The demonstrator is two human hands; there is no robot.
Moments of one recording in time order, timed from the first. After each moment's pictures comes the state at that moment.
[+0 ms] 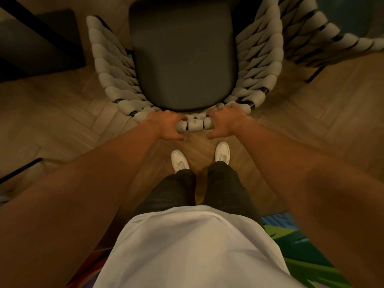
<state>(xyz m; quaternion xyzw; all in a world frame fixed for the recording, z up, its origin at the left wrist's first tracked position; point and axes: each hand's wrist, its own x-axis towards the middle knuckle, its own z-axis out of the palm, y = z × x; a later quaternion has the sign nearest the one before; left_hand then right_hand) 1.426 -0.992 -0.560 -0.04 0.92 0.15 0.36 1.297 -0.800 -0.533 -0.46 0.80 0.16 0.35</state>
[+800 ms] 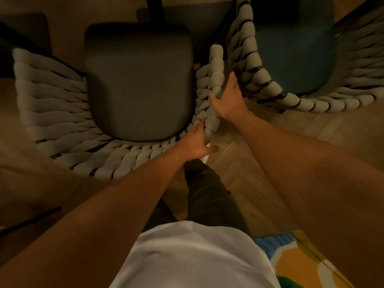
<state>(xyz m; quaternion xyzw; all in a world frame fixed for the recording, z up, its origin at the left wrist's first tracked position) 1.190 -0.797 -0.573 -0.23 0.81 0.46 0.27 1.027 -0.740 -0.541 -0.16 0.91 -0.19 0.33</state>
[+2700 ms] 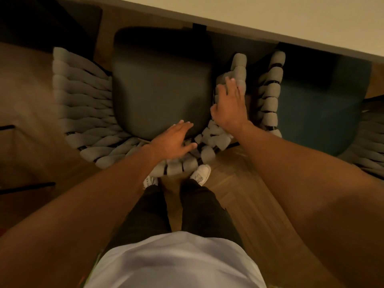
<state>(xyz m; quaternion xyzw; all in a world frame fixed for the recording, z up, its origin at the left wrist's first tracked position) 1.170 -0.906 -0.549 -0.30 0.84 0.39 0.22 0.961 -0.845 -0.540 -0.47 0.86 -0.04 0.20</state>
